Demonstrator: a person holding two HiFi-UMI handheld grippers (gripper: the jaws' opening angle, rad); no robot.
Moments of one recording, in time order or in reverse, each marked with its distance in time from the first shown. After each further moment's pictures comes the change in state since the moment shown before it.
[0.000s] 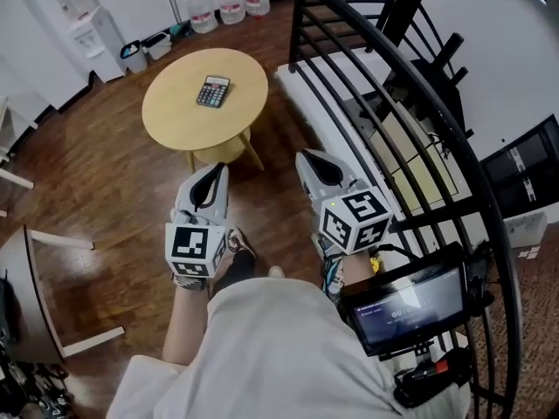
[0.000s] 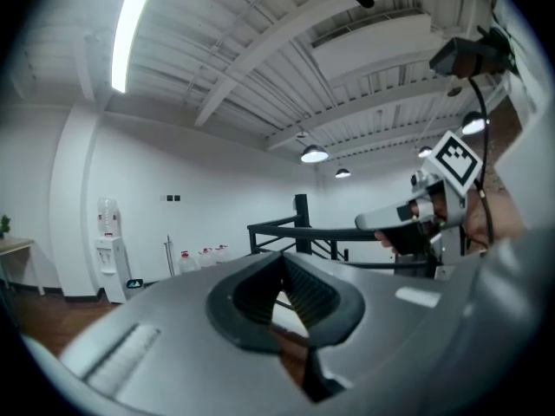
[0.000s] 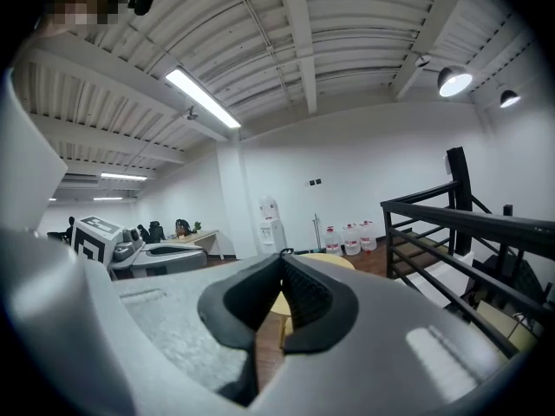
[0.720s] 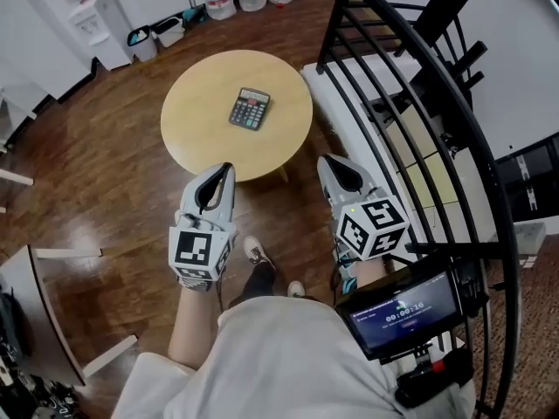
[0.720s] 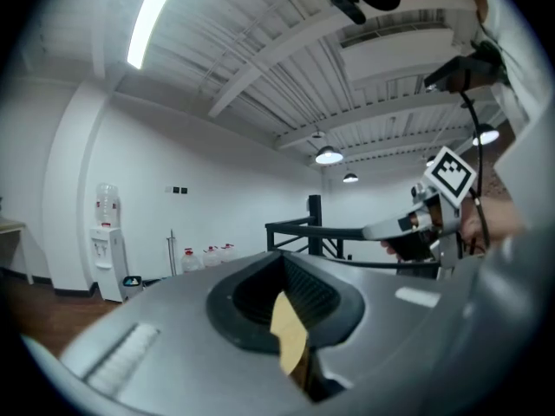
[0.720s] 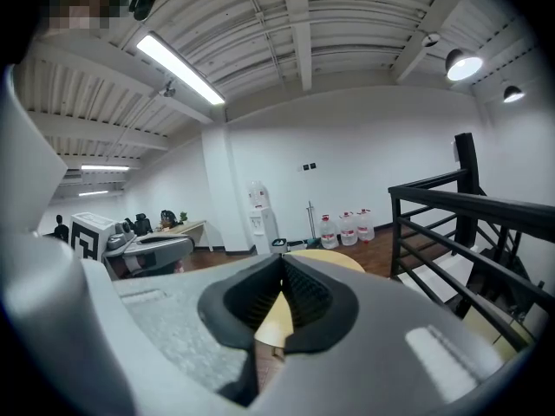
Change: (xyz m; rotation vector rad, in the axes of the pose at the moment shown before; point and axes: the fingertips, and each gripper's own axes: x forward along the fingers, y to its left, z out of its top) left arm 0.088 0.181 -0.033 -0.065 -0.024 -0.006; right arm 0.194 -0.025 0.001 0.011 0.091 -0.048
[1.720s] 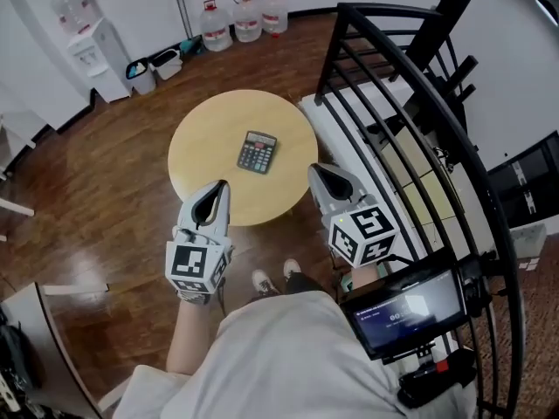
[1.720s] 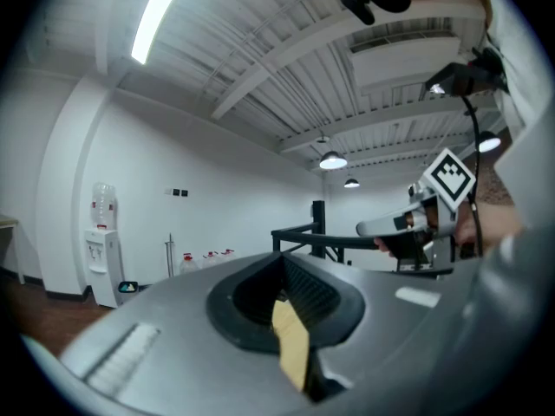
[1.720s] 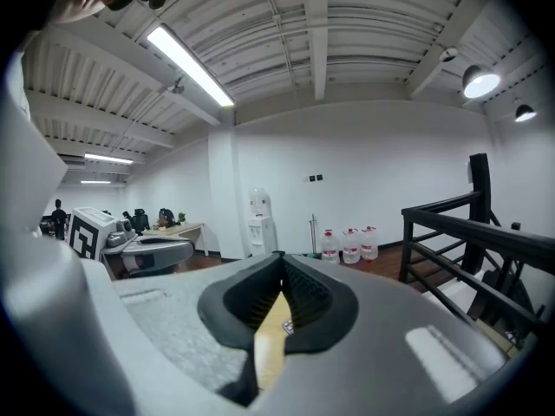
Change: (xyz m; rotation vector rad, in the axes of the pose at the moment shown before) left arm 0.038 0.075 0.024 -0.020 -0.033 -0.009; right arm 0.077 0.009 0.059 -0.090 -0.058 0.006
